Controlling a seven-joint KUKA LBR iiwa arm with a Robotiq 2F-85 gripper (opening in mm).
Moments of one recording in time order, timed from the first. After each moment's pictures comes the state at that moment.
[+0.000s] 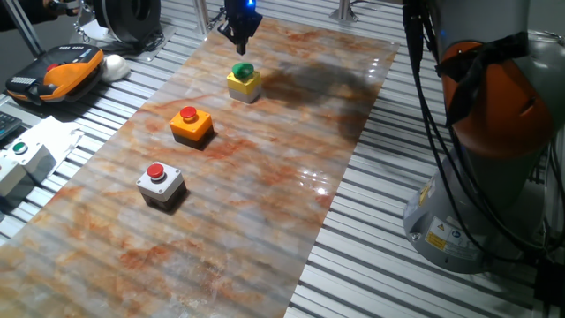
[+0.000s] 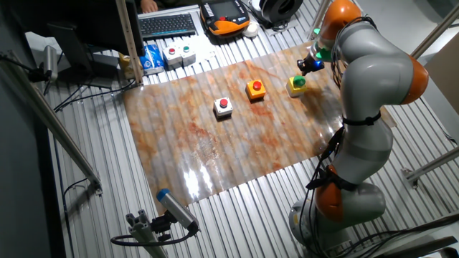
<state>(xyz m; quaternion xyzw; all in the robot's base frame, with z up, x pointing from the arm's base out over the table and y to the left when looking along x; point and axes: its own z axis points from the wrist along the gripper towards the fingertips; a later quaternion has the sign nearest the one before) 0.620 -0.205 0.150 0.17 0.98 0.02 0.06</state>
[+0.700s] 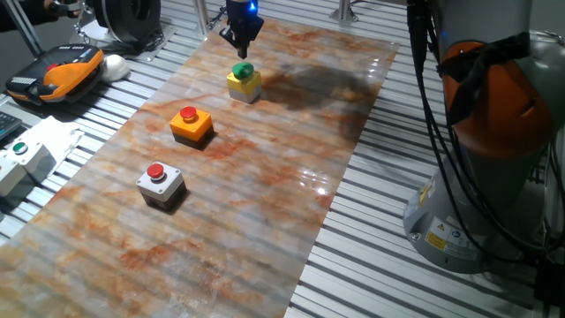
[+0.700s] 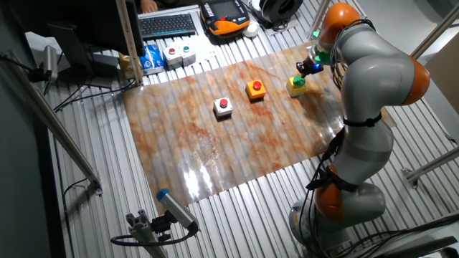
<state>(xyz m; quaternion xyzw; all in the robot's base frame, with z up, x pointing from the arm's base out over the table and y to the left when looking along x) 0.615 -0.199 0.143 0.17 0.98 0.02 0.06</state>
